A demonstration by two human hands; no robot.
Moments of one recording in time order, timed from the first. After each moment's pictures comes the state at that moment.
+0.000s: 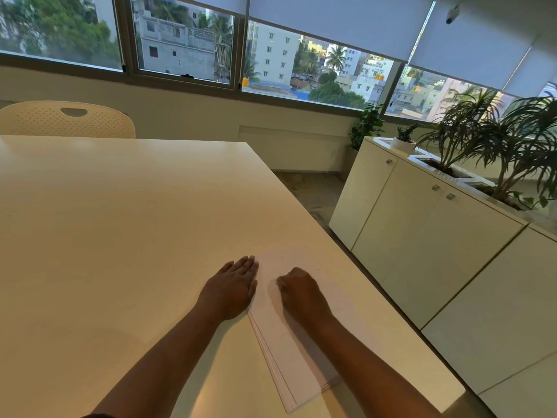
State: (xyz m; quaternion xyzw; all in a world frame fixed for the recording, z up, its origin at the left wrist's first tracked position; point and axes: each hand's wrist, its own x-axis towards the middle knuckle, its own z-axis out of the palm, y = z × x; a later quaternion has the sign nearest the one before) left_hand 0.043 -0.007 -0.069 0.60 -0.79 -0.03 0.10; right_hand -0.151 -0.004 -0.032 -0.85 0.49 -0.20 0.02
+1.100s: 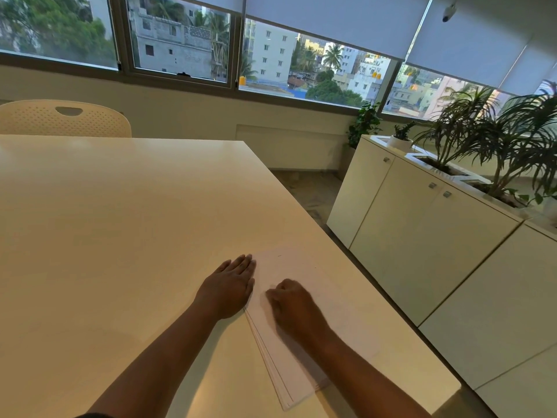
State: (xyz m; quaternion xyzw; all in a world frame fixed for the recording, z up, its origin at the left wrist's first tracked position) left_hand 0.044 -0.009 -0.070 0.60 -0.80 -0.04 0.08; right_hand -0.152 0.022 -0.044 -0.87 0.45 -0.20 0.04
